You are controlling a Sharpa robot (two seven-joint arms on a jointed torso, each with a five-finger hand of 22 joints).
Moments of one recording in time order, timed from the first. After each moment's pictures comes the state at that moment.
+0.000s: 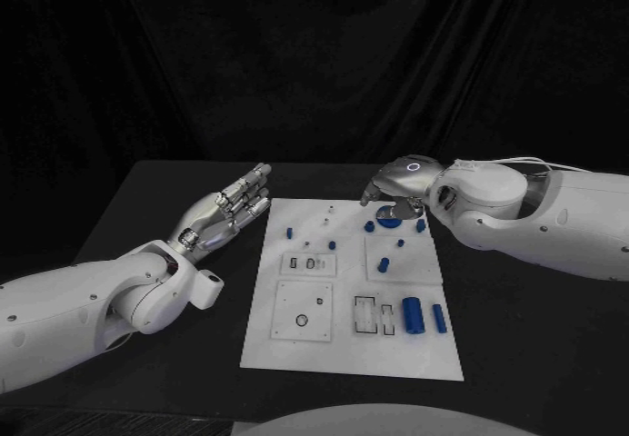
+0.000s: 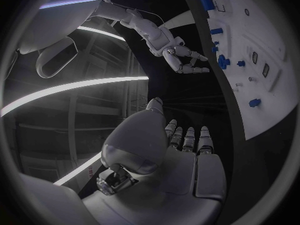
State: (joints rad) left arm 1.19 -0.92 -0.22 1.58 -0.36 -0.18 0.68; left_hand 1.41 0.26 -0.24 0.29 0.47 0.17 -0.01 0.02 0.03 0.00 -0.06 0.01 0.00 0.00 -0.03 0.00 0.00 0.16 0.00 0.07 0.01 0.00; right arm 1.43 -0.86 -0.25 1.60 -1.82 -0.14 -0.19; right_hand 1.46 -0.02 0.11 0.03 0.21 0.88 0.00 0.07 0.07 0.97 0.07 0.07 0.06 1.41 -0.04 0.66 0.50 0.17 1.30 0.06 0.79 0.56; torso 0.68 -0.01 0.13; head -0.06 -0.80
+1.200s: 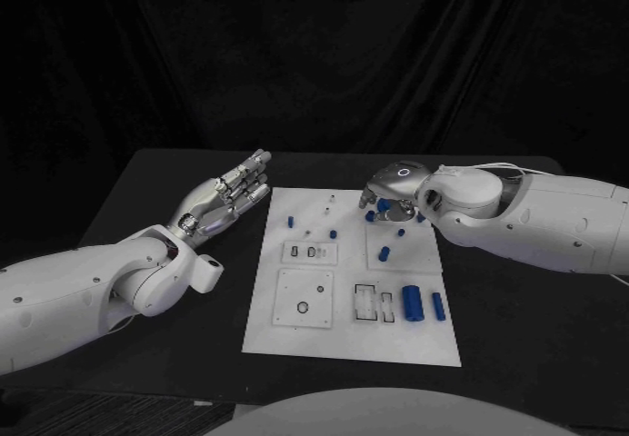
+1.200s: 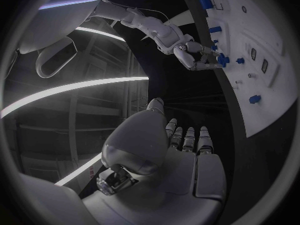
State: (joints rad) left arm 1.19 -0.91 -0.22 1.54 -0.36 -0.17 0.68; left_hand 1.44 0.27 -0.24 0.29 0.50 0.19 -0.01 0.02 0.03 0.00 -0.06 0.01 0.00 0.00 -0.03 0.00 0.00 0.16 0.00 0.04 0.01 0.00; right arm 1.34 -0.77 -0.25 1.44 -1.84 -0.17 -0.13; right_hand 1.43 -0.03 0.17 0.05 0.21 0.89 0.02 0.07 0.07 0.99 0.08 0.07 0.06 1.41 -0.03 0.72 0.54 0.16 1.28 0.07 0.97 0.80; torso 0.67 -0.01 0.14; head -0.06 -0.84
